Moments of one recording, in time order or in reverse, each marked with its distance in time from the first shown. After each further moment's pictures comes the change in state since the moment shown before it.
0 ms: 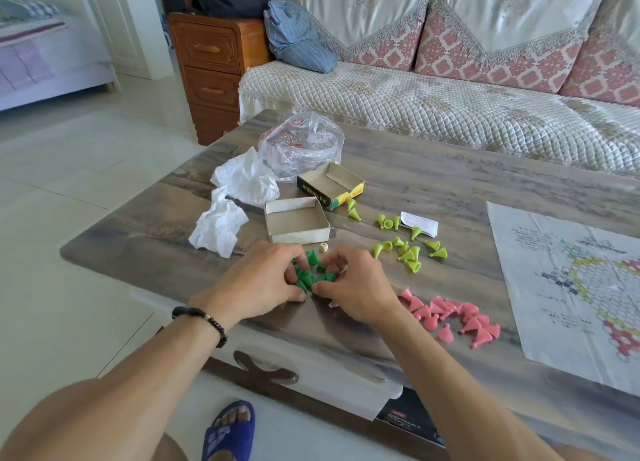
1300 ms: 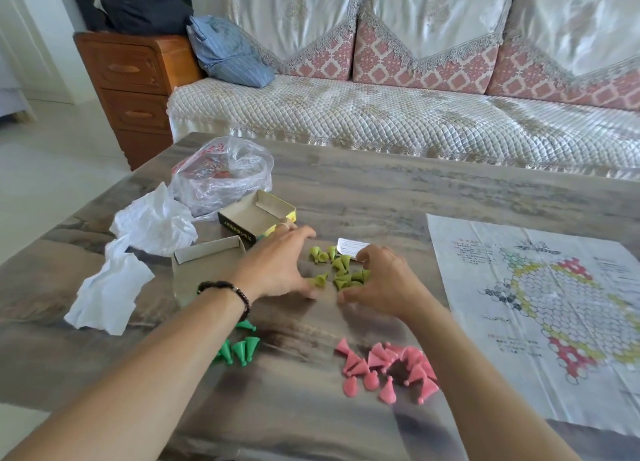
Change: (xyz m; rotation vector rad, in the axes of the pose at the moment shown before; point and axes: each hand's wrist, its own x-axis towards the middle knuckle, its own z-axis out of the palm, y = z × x) left_hand 0.144 0.073 0.037 0.210 -0.081 0.168; right_hand 0.050 0.079 -0.116 -0.350 0.096 0.186
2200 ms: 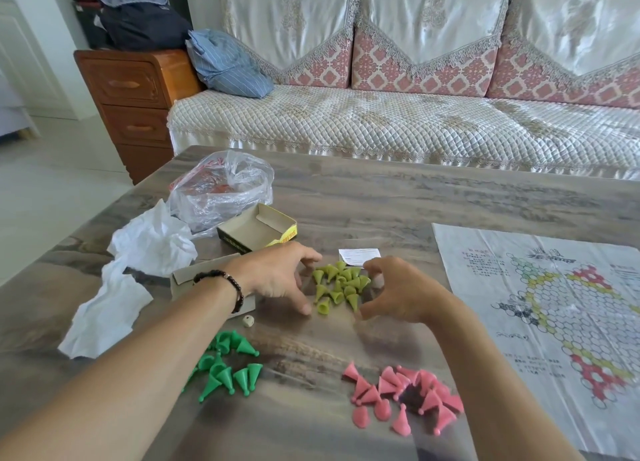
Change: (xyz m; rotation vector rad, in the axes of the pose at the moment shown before) left_hand 0.036 -0.024 -0.007 -0.162 -0.342 0.034; right_hand 0.010 0.001 -0.024 0.015 -0.178 -0.031
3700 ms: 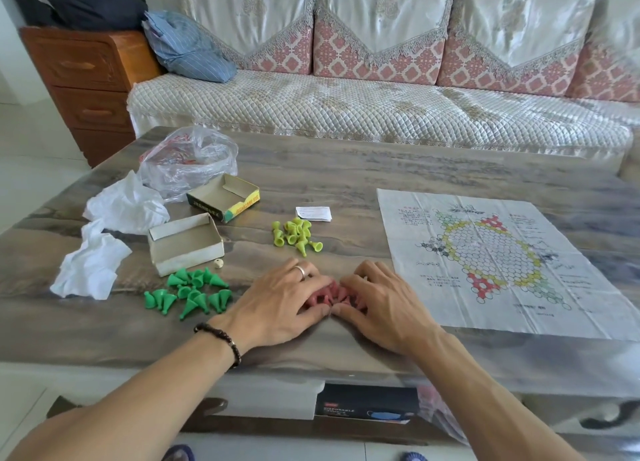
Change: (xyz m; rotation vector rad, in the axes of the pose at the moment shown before) left_hand -0.091 0.065 0.115 0.344 0.411 0.435; right_hand -0.131 0.045 0.043 -0.402 0.337 -0.322
